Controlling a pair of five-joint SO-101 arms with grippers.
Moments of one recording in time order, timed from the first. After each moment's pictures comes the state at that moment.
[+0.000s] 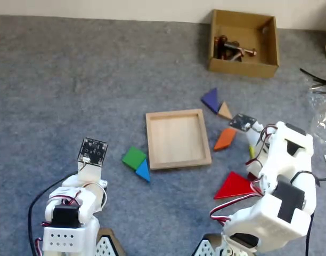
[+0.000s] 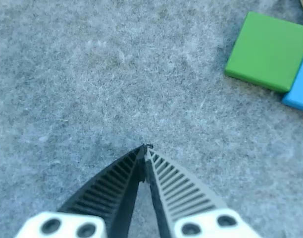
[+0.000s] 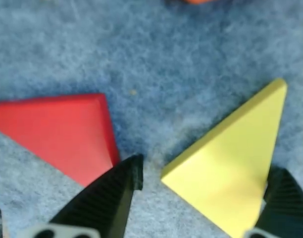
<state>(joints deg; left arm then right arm) -4.2 -103.6 96.0 75.9 -5.4 22.4 4.7 32.2 63.8 77.1</state>
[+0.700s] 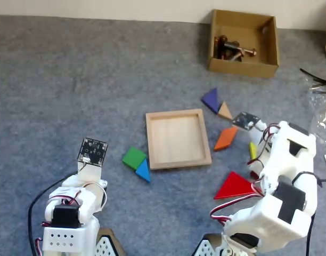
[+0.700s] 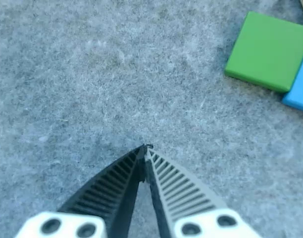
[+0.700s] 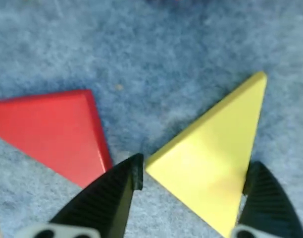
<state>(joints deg) -4.2 -103.6 96.0 75.9 -5.4 23.3 4.6 31.4 63.7 76.8</state>
